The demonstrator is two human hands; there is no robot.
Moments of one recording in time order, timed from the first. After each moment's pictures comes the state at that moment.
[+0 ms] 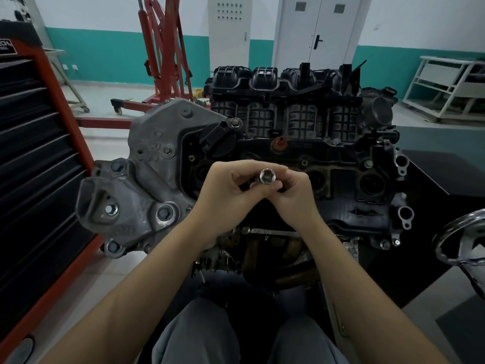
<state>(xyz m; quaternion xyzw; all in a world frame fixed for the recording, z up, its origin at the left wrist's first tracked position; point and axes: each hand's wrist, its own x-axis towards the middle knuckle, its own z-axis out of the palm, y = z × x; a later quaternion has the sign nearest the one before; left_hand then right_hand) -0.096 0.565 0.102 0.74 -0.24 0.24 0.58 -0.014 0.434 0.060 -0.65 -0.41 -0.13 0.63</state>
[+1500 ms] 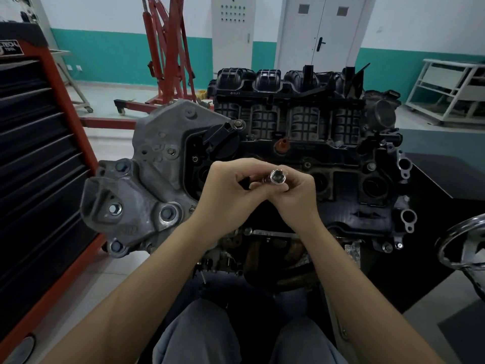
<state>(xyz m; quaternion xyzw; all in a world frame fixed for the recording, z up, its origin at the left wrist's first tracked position) -0.099 0.564 0.106 0.76 -0.23 0.28 0.54 -0.015 0.435 0.060 -0.63 -0.39 -0.15 0.65</state>
